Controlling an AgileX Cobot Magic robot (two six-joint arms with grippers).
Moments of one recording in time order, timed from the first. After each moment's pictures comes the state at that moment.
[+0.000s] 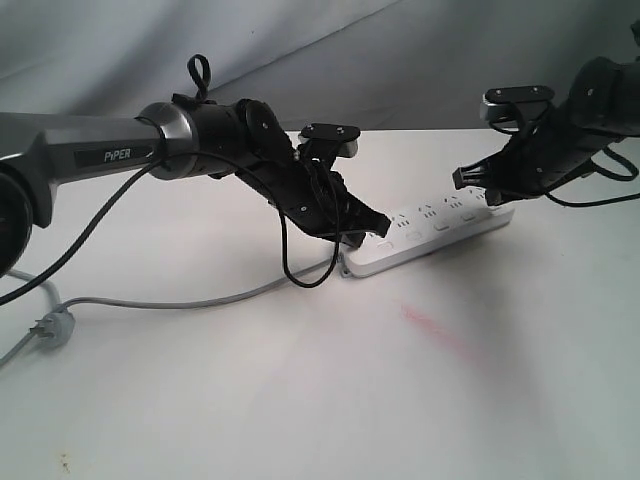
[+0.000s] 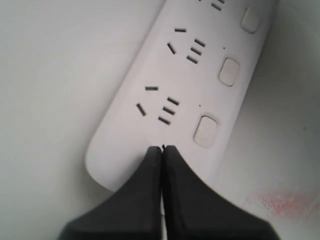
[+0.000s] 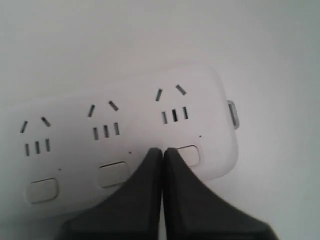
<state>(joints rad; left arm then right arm) -0.54 2.34 -1.73 -0.63 0.65 0.48 0.22 2.12 -1.46 0.20 0.54 -0.25</state>
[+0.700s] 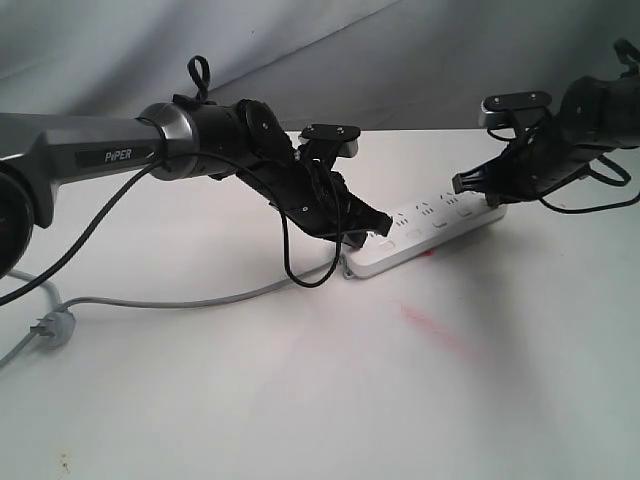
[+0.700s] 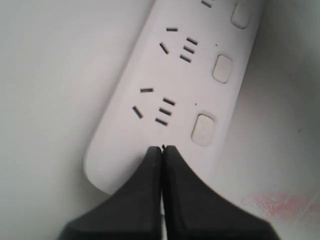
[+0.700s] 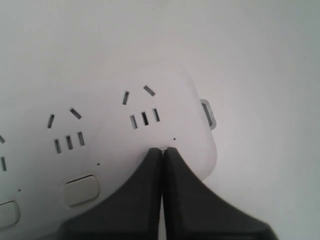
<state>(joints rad) -0.54 2.34 -1.73 -0.65 0.65 0.48 0.22 2.17 -1.47 0.14 0.45 -0.21</state>
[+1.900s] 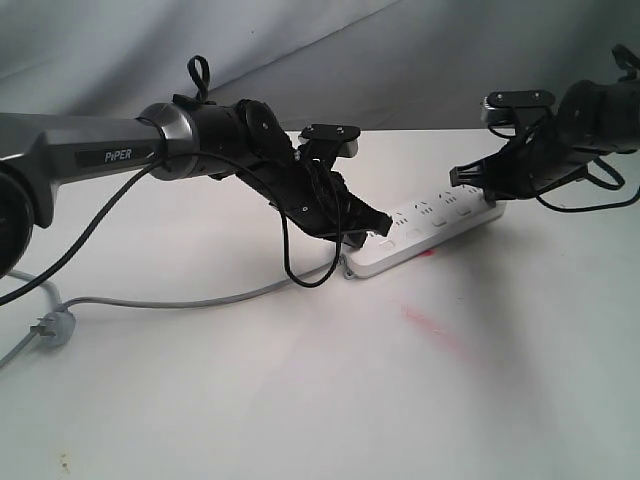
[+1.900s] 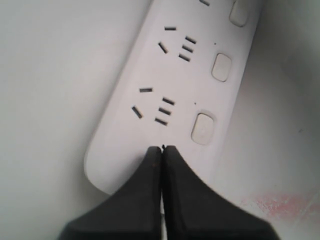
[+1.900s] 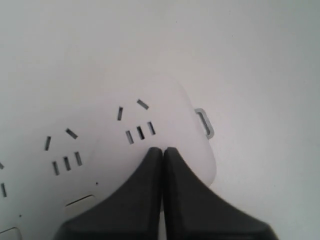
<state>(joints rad) -0.54 2.34 -1.73 -0.65 0.65 0.48 0.22 2.18 -1.47 0.17 0.40 -0.17</state>
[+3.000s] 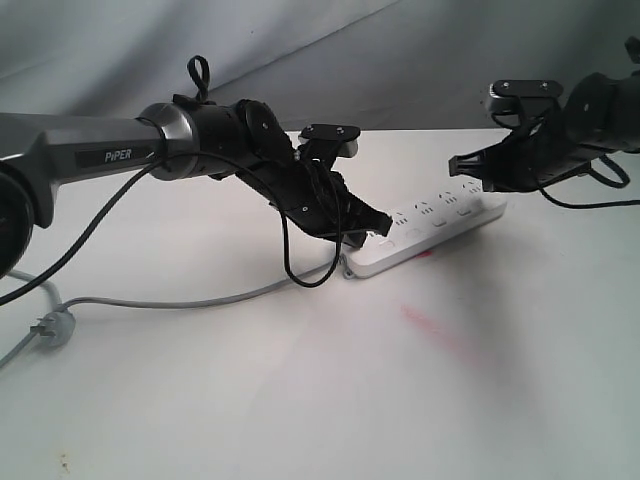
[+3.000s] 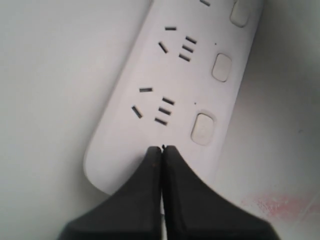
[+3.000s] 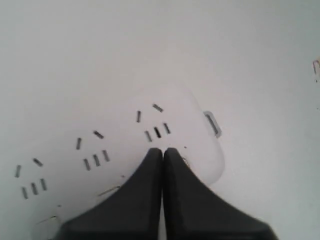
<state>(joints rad) -0.54 2.34 -1.73 -0.65 0.65 0.48 0.24 2.11 -1.40 0.22 0.34 -0.17</state>
